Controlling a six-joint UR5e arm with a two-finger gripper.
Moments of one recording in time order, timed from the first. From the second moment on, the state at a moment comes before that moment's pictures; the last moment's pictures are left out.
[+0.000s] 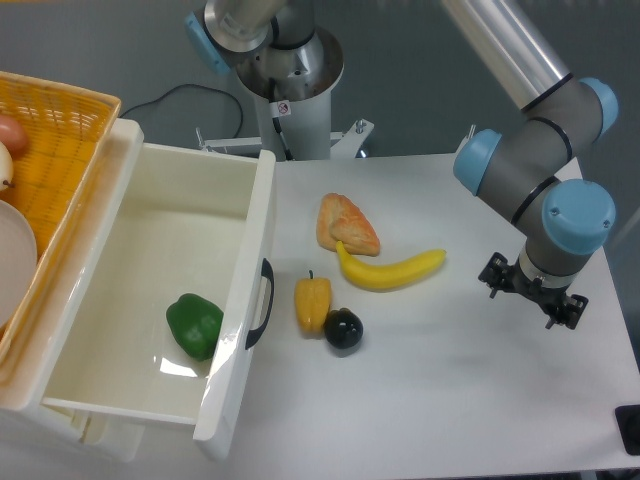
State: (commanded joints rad) arm 2.76 -2.21 -1.33 -1.15 1.62 1.31
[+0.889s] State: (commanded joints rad) arm 2.74 -2.15 -1.46 -1.05 1.47 1.01
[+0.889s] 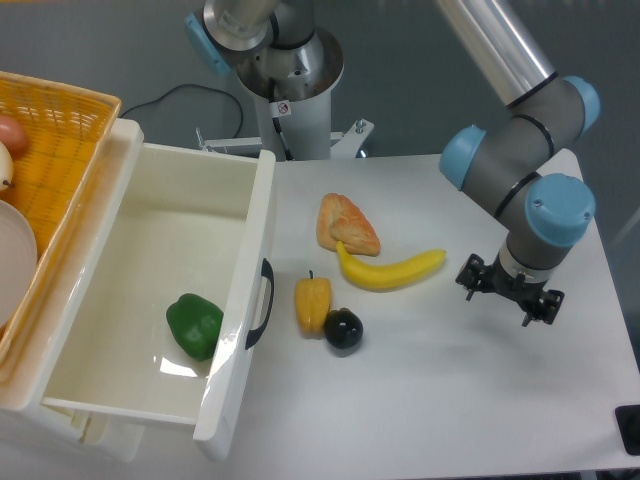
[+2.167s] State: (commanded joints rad) arm 2.60 -2.01 -1.56 -1.08 1.18 0.70
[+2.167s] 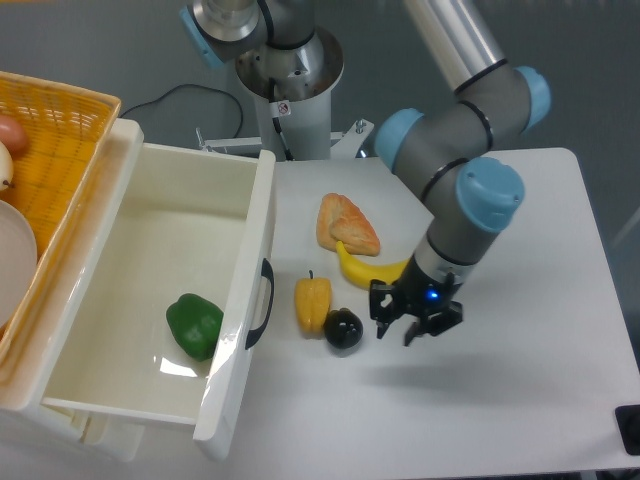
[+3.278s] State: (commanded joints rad) arm 2.54 -1.95 -1.56 -1.31 1.00 0.69
